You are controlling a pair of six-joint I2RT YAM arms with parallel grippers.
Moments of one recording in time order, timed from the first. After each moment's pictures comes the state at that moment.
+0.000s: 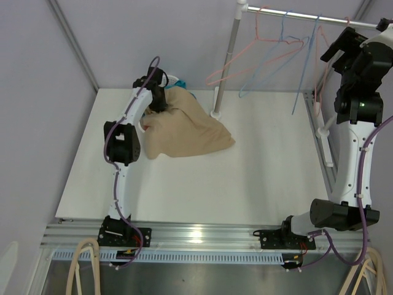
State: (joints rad) left arm -0.19 2.42 2.32 -0.93 -0.09 -0.31; right arm -0.15 1.45 1.94 -0.45 0.21 0.24
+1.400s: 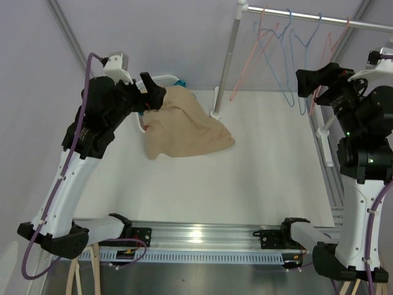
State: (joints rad) left arm -0.40 1.22 1.65 -0.61 -0.07 -0.33; right arm -0.04 1.08 1.71 -0.52 -0.17 0.34
